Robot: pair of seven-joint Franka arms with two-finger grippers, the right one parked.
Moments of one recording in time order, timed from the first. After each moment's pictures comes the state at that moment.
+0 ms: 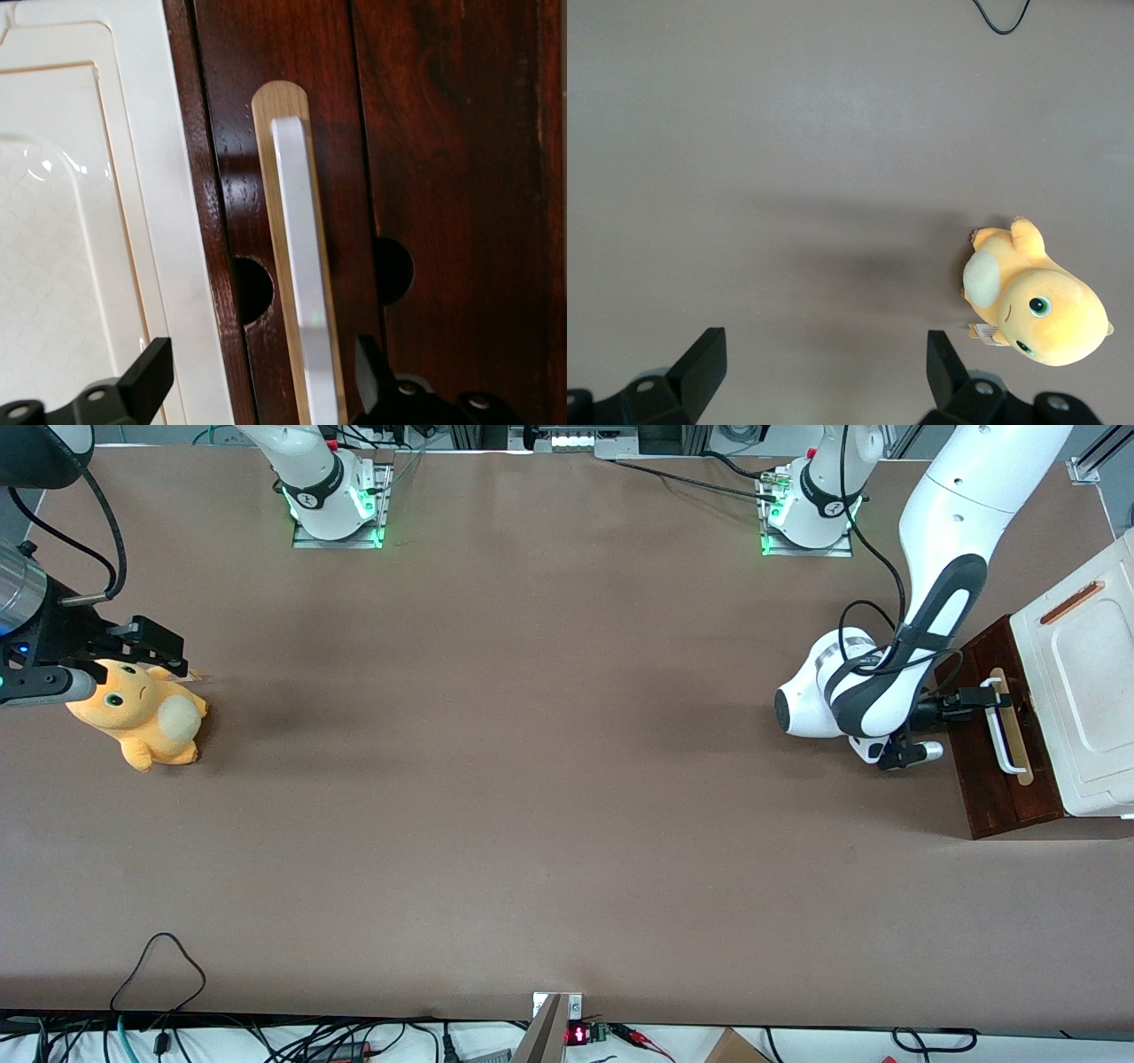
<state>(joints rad) 0.13 0.58 -0.36 -2.08 1.44 1.34 -0.98</state>
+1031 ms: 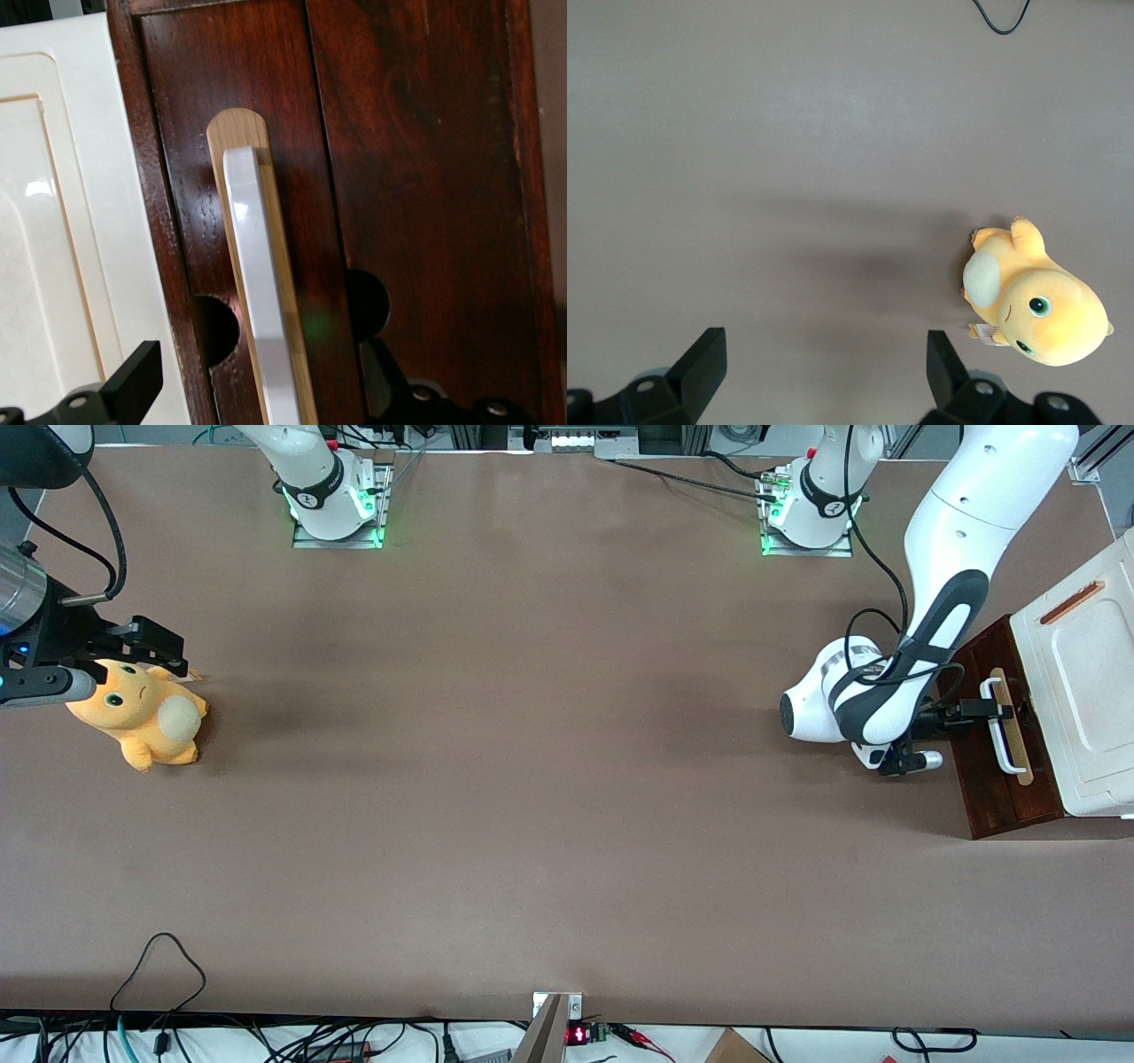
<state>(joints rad) 0.17 0.62 -0.36 -2.07 1.49 1.38 -0.96</state>
